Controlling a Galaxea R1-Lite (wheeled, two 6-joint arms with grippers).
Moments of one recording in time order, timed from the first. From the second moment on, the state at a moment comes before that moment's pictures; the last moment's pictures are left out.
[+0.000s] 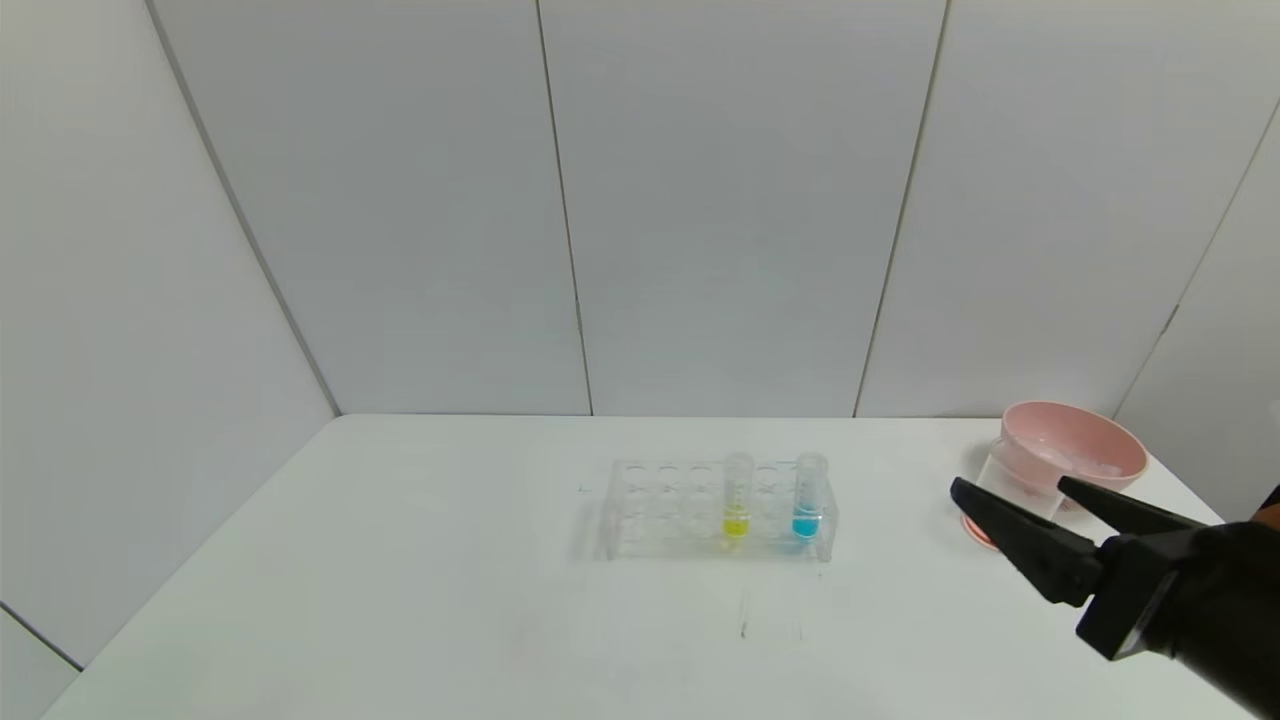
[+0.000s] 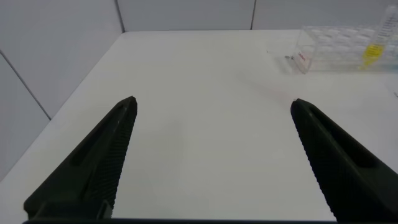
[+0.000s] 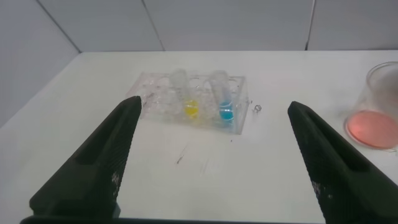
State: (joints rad) left arm 0.00 0.00 0.00 0.00 0.00 0.00; right arm 0.76 1.24 -0.43 -0.67 -0.42 0.34
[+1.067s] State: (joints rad) left arm 0.00 0.00 0.00 0.00 0.00 0.00; right arm 0.90 1.93 -0.65 -0.99 -0.55 0.31
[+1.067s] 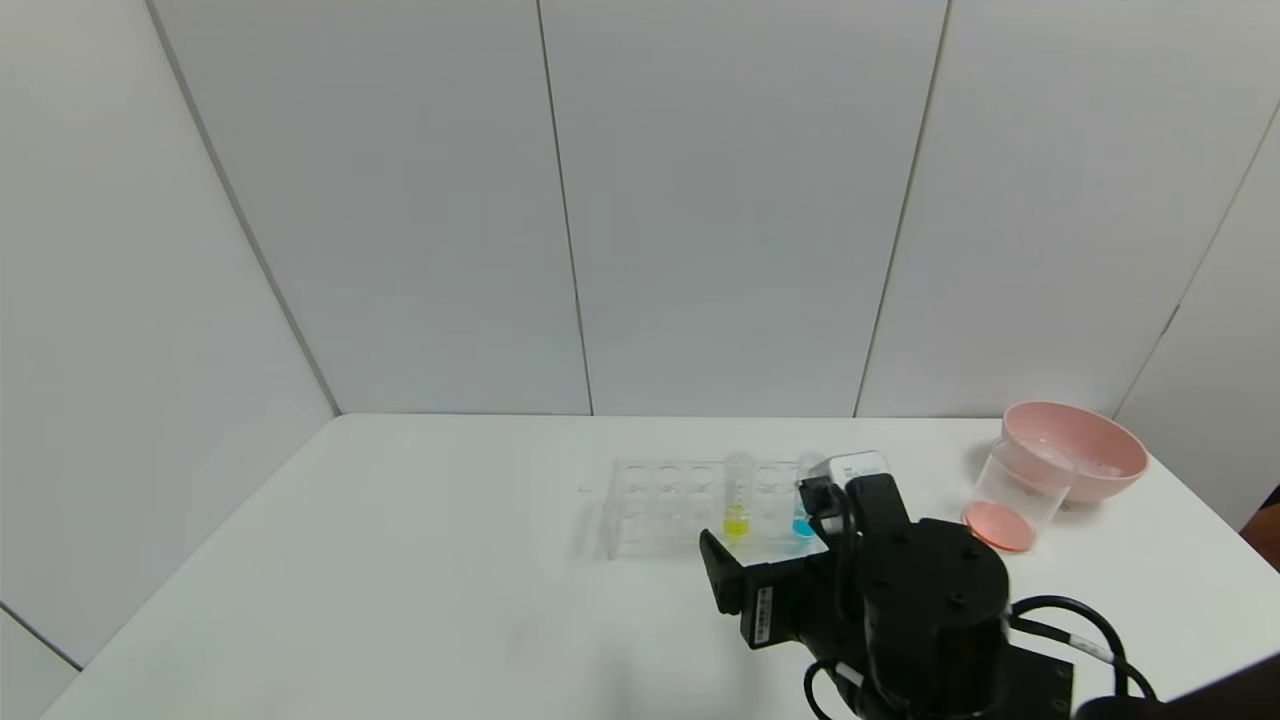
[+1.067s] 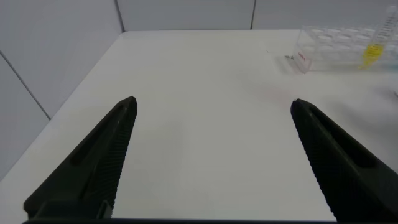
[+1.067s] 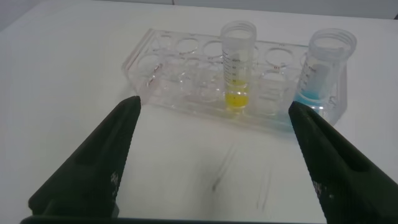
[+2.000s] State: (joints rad) left arm 0.00 0.00 0.00 0.00 0.00 0.00; right arm 0.80 2.21 -0.94 -0.99 -0.54 0.24
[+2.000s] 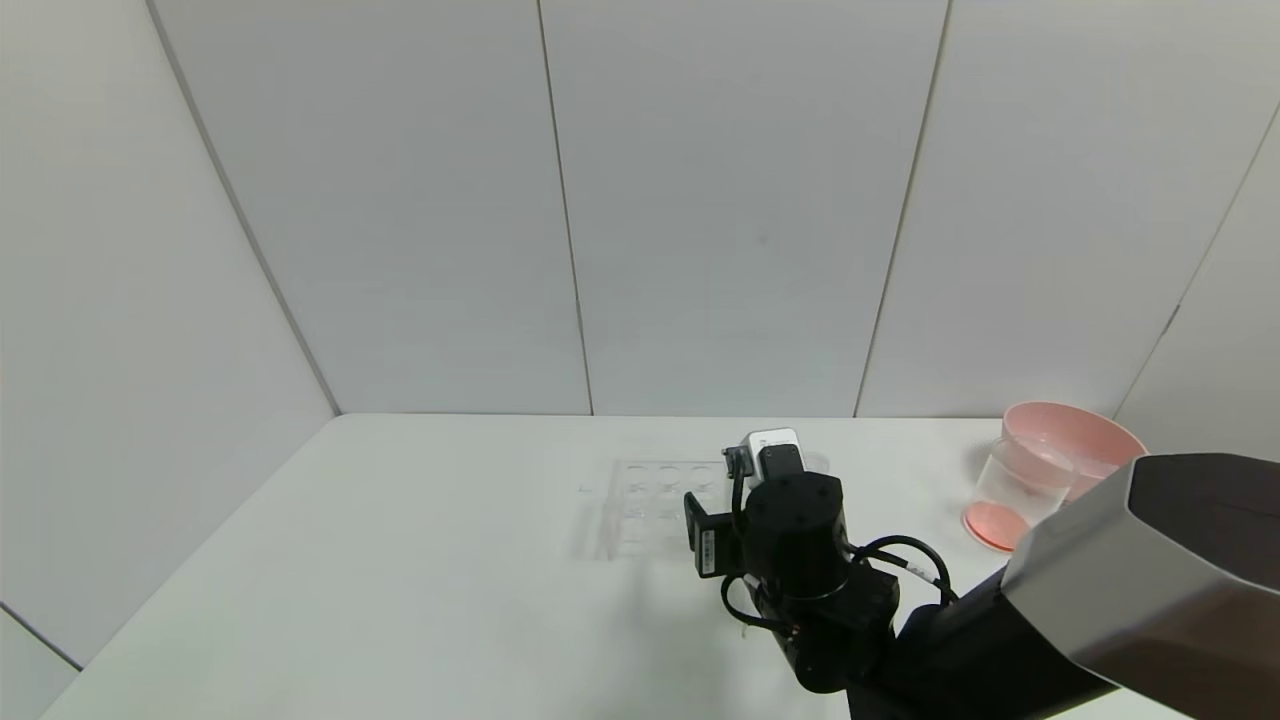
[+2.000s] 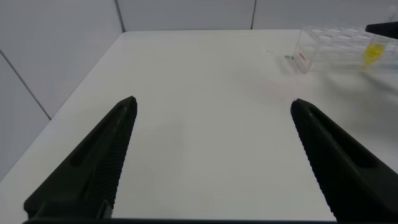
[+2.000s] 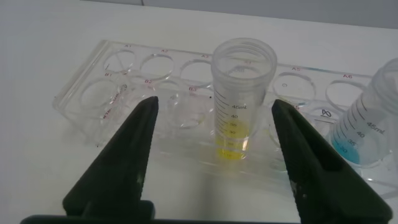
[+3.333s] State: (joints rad) left arm 0.00 0.00 0.00 0.00 0.00 0.00; right arm 0.78 2.10 -1.02 -0.99 -0.51 0.17
